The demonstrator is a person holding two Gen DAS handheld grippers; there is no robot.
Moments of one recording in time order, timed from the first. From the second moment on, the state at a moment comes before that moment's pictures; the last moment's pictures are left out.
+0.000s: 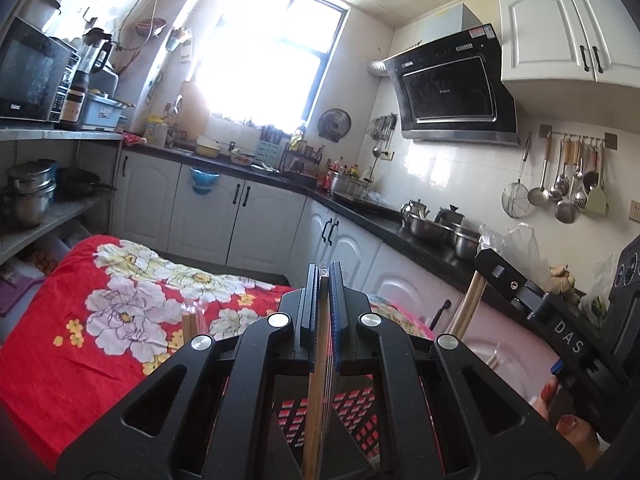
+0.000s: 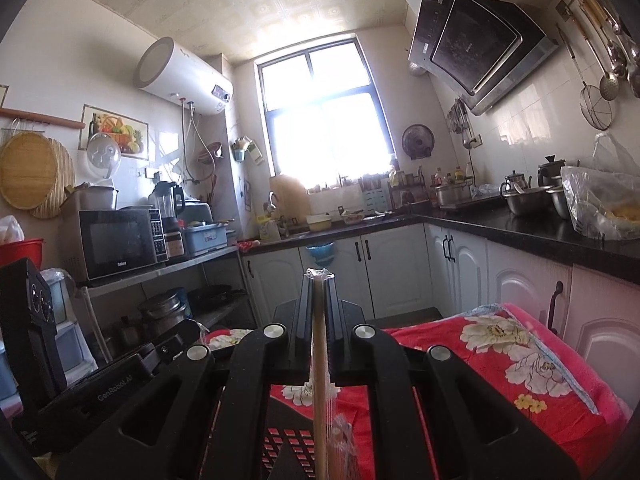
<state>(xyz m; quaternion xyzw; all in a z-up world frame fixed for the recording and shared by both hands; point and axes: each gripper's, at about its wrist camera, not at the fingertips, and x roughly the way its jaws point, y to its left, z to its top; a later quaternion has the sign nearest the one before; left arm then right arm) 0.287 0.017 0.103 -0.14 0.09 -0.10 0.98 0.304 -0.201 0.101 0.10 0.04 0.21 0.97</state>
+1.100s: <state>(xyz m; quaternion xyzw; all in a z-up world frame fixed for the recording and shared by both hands) 0.270 0.031 0.090 -0.16 0.21 -0.13 0.95 0.283 -0.214 0.088 0.13 0.15 0.21 0.96</state>
